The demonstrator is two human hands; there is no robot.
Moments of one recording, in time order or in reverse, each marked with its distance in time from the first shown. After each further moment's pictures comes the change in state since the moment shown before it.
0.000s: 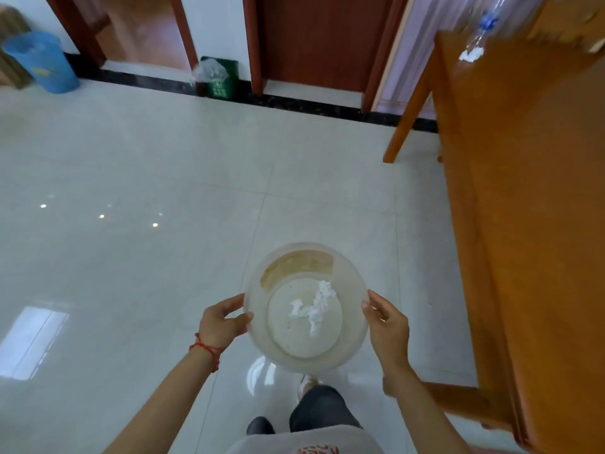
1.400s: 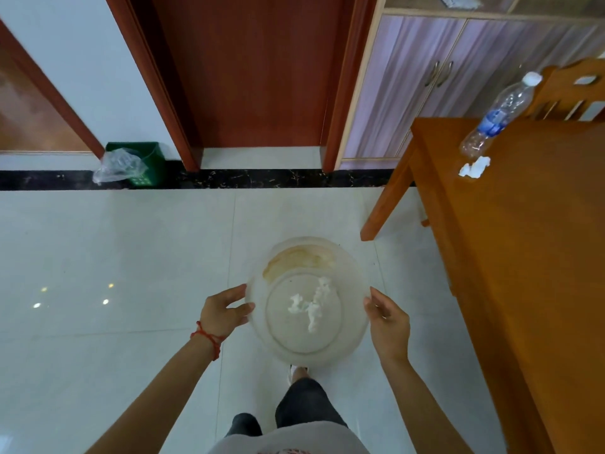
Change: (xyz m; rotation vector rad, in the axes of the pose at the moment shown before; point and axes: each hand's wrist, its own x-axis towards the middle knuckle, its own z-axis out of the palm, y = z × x) left_hand 0.552 0.451 0.191 0.134 -0.186 0.059; right_hand 0.607 -0.250 0.136 0.093 0.246 0.064
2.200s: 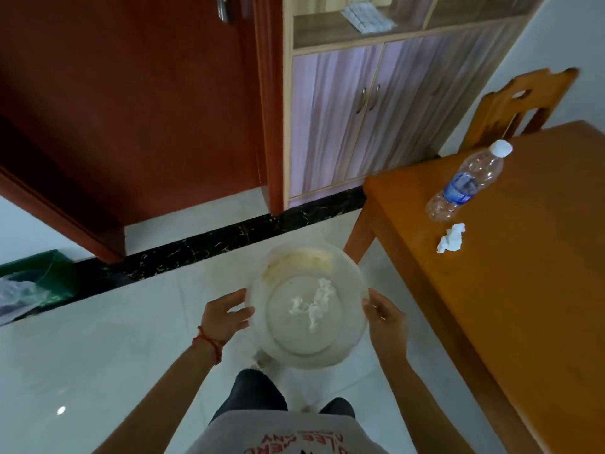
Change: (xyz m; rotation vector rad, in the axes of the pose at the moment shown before) left_hand 0.290 0.227 0.118 0.118 -0.280 0.001; right_hand 0.276 -0.103 0.060 -0.034 0.243 0.050
